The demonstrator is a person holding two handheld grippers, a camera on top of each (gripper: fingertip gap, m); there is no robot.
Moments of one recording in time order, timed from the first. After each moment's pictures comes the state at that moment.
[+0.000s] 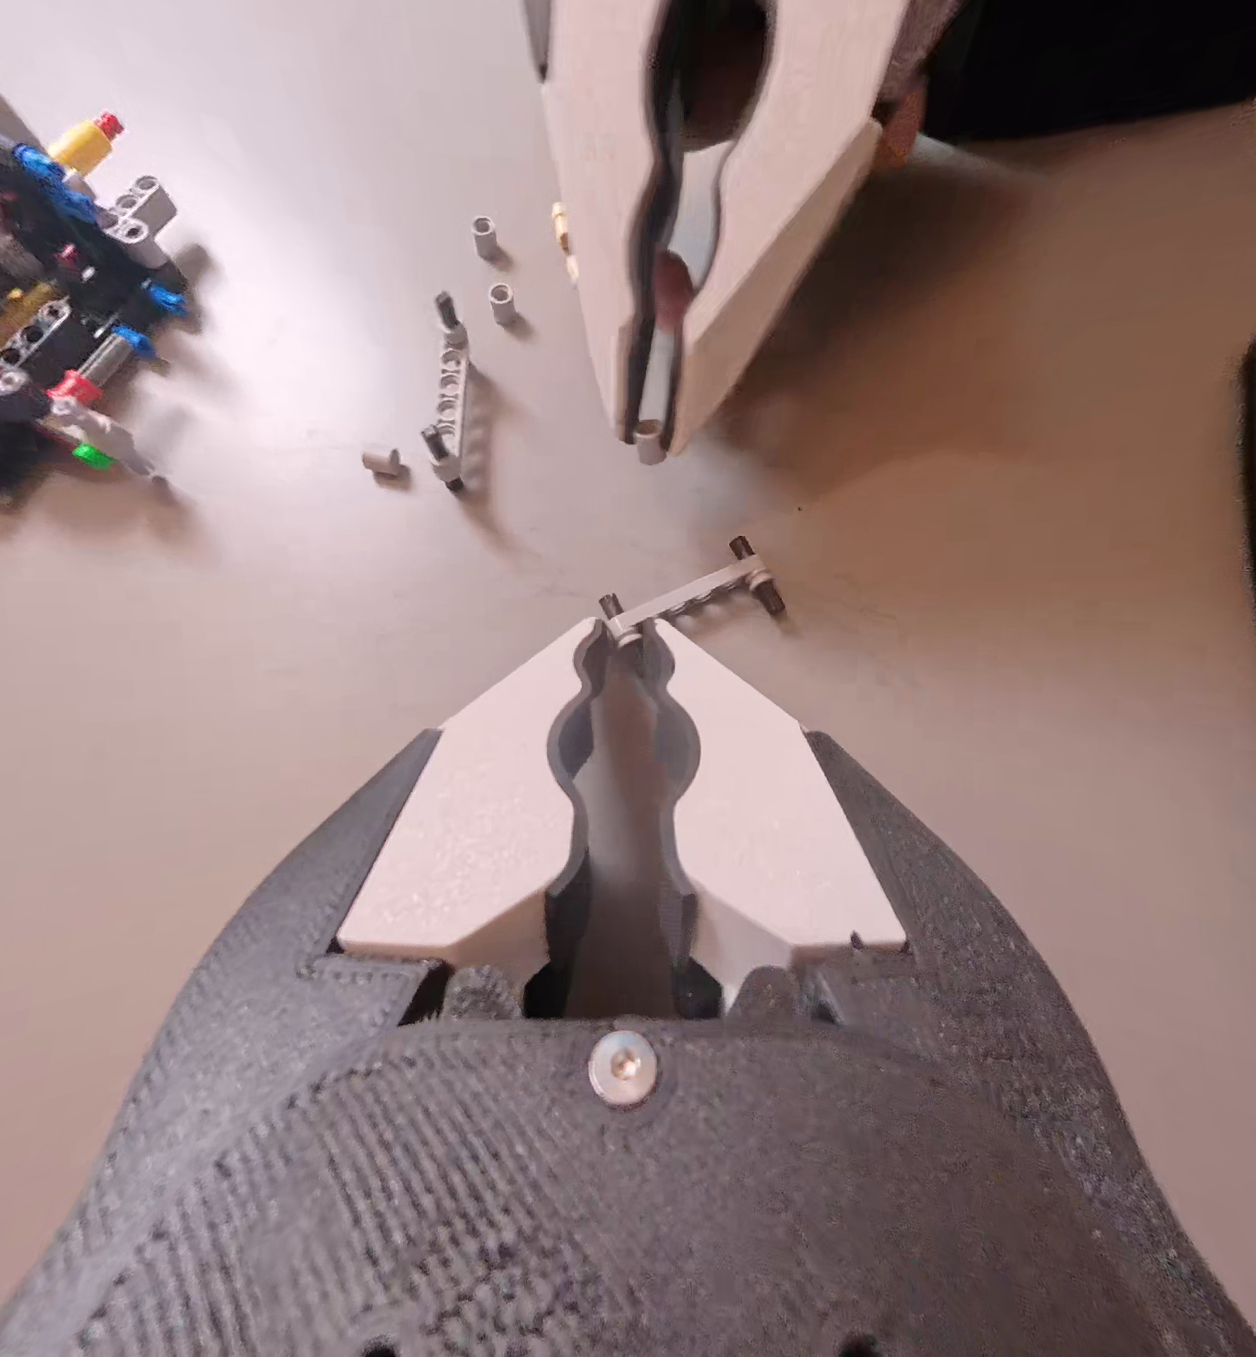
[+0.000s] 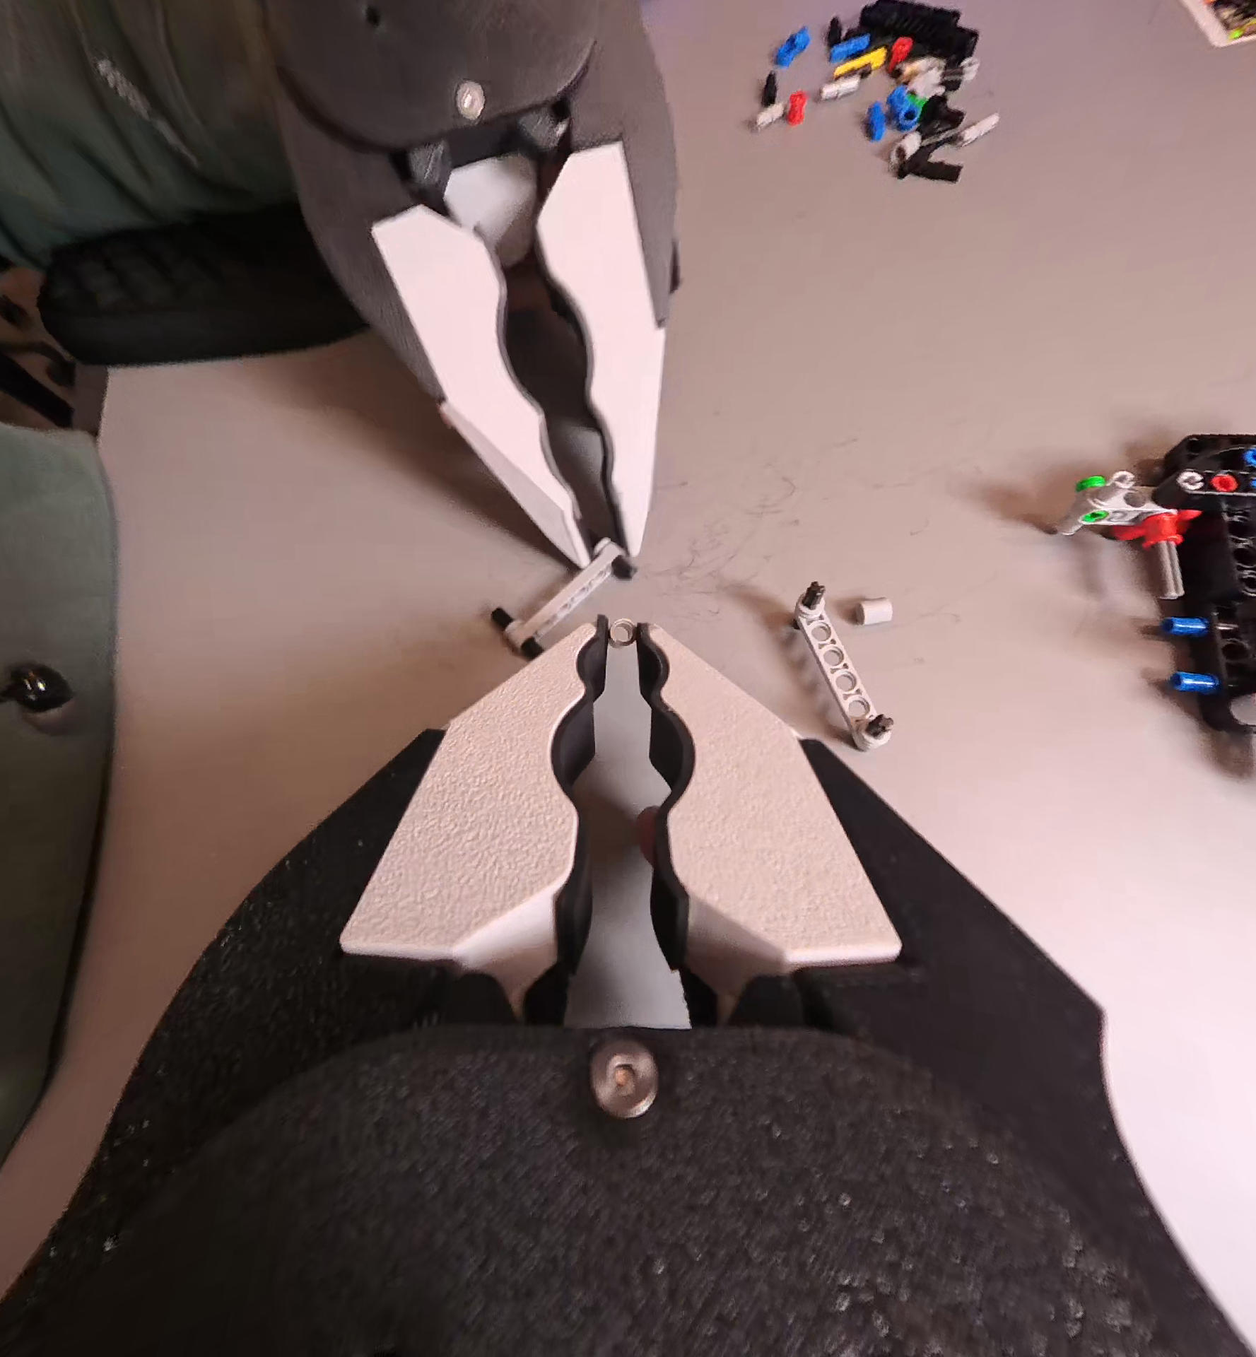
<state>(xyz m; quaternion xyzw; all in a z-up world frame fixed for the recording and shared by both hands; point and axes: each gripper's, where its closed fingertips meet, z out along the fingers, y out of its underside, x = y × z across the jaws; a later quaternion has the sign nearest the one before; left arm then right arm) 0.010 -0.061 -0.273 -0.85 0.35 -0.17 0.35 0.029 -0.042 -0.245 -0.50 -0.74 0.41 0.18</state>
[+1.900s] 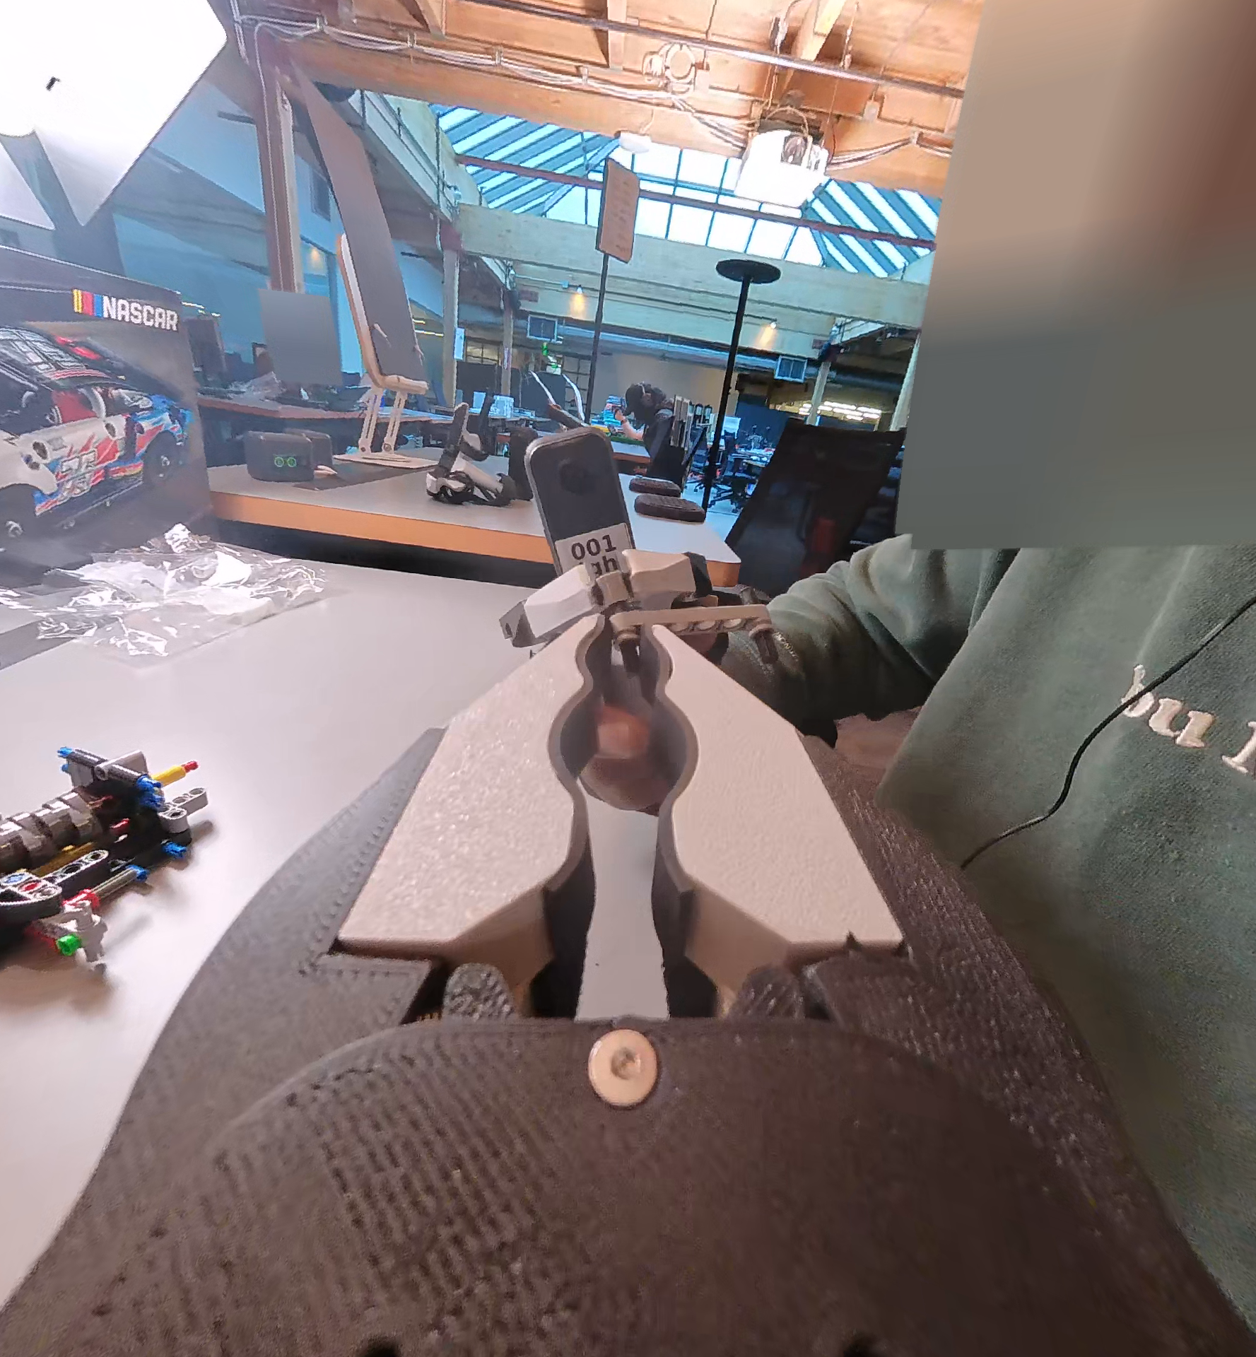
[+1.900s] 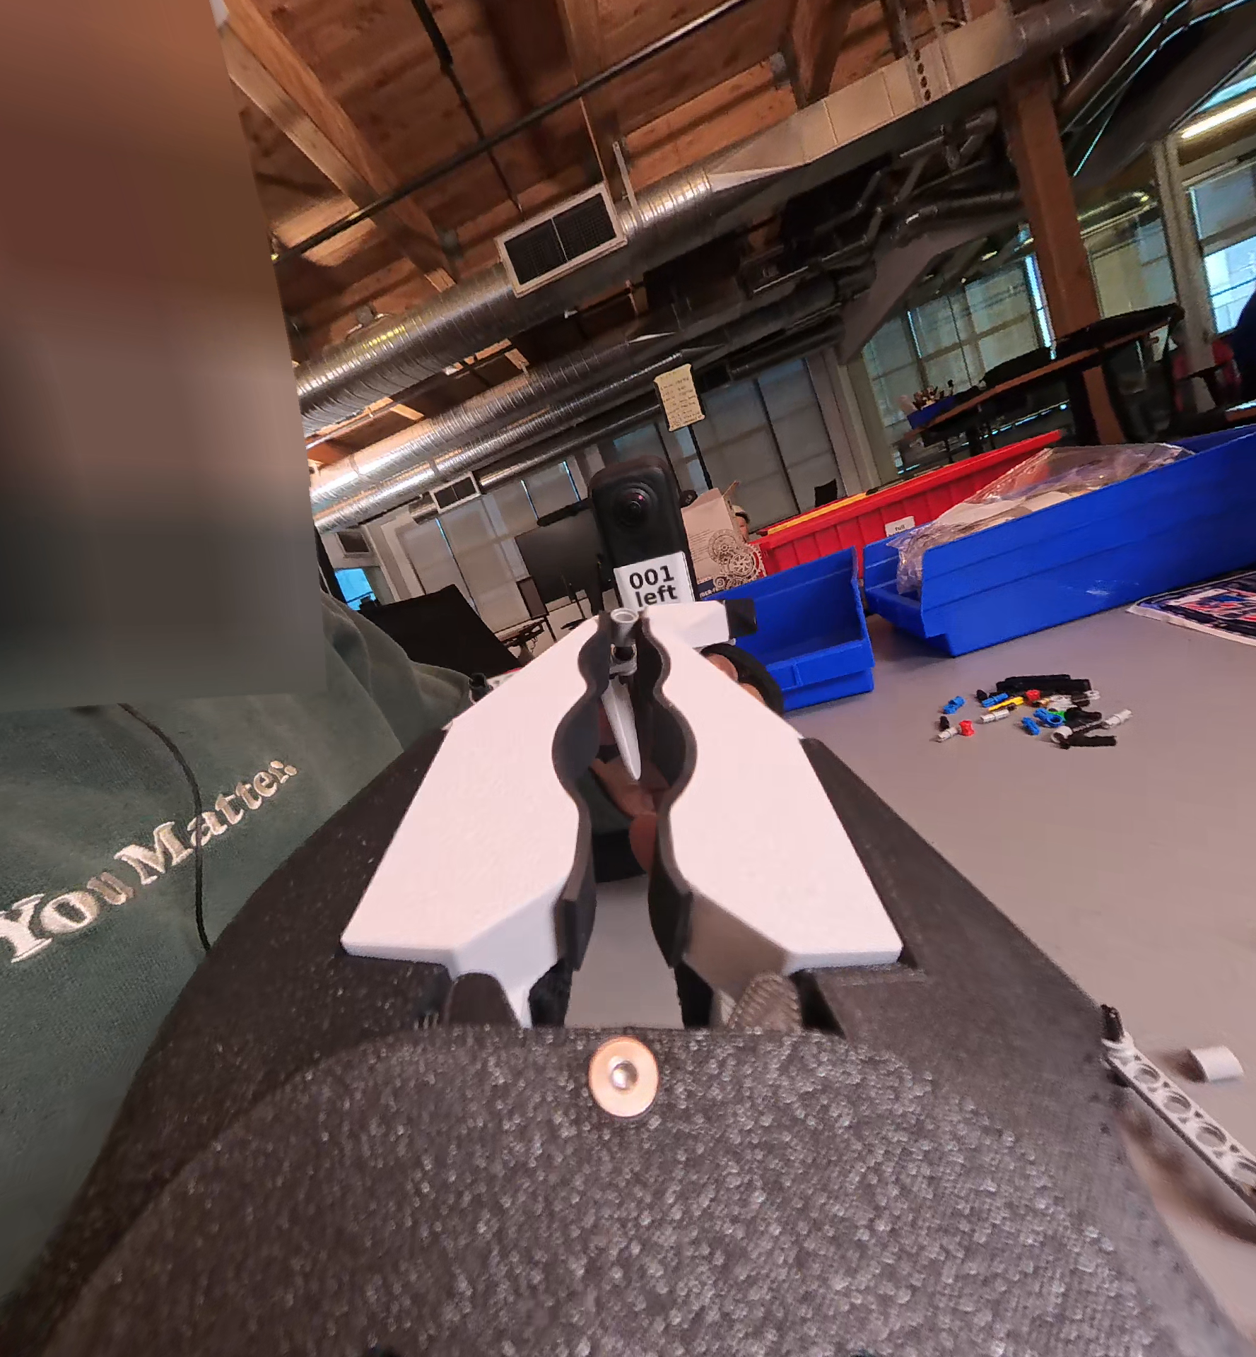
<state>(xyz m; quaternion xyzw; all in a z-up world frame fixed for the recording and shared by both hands) 0.048 -0.078 -0.114 -0.60 0.25 -0.39 0.66 0.042 -0.073 -0.106 -0.36 -0.44 0.79 0.23</state>
